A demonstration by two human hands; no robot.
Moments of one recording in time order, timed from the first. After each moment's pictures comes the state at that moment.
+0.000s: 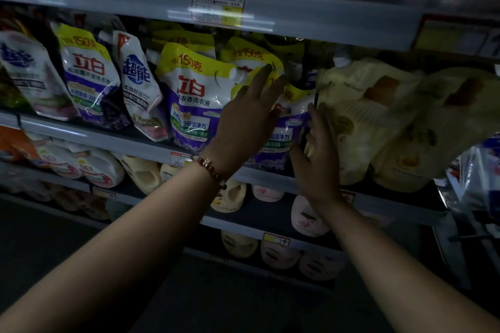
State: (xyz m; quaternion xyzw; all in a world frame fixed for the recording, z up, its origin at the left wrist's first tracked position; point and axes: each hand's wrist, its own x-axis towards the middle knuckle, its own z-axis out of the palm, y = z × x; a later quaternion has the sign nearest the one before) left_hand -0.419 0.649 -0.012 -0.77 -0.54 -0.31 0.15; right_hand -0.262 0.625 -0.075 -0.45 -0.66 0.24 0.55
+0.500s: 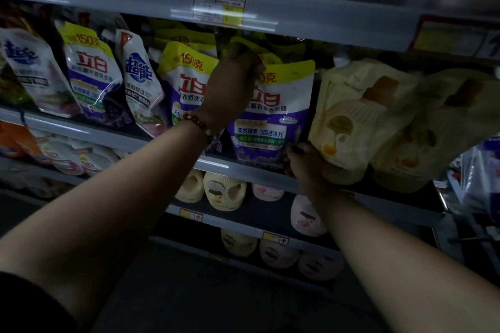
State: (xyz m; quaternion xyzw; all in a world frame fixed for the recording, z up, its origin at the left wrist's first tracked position) left_hand -0.453 0.700 0.012 -0.74 -0.52 -0.43 0.06; right_hand -0.269 0.690 -0.143 -0.64 -0.43 0.46 0.43
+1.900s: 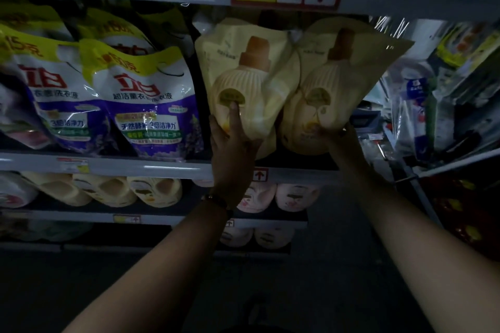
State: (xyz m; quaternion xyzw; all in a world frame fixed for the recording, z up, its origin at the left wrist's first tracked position) left_hand -0.224 0.647 -0.135 -0.64 -0.64 -0.38 -0.19; right_hand -0.003 0.665 -0.111 -0.68 -0.39 0.39 0.49
